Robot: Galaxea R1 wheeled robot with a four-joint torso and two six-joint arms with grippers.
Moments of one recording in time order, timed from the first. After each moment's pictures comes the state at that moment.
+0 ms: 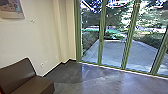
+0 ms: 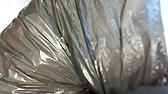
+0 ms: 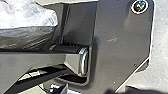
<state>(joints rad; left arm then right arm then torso) 1.47 3.03 -2.74 -0.37 0.23 0.34 -1.51 2.98 -2.69 0.41 -0.21 -0.47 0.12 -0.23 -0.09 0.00</state>
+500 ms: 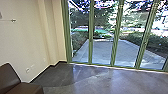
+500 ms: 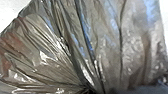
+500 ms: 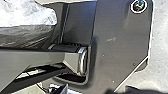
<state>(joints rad) 1.47 3.03 -2.74 -0.37 0.23 0.34 -1.52 2.98 -2.69 0.41 -0.20 -0.47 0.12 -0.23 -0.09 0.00</state>
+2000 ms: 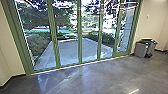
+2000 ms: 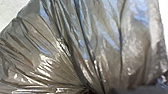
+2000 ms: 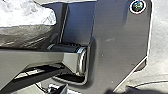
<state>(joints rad) 1.47 3.03 -2.74 -0.37 0.23 0.34 -1.52 2.98 -2.69 0.40 -0.20 -0.47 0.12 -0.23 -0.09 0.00</state>
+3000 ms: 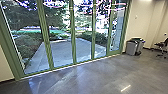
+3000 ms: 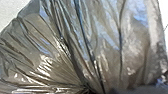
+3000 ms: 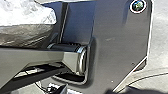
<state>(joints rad) 1.47 3.03 -2.74 -0.37 0.23 0.34 -1.52 2.99 -2.70 0.40 -0.20 -0.47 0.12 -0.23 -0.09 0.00</state>
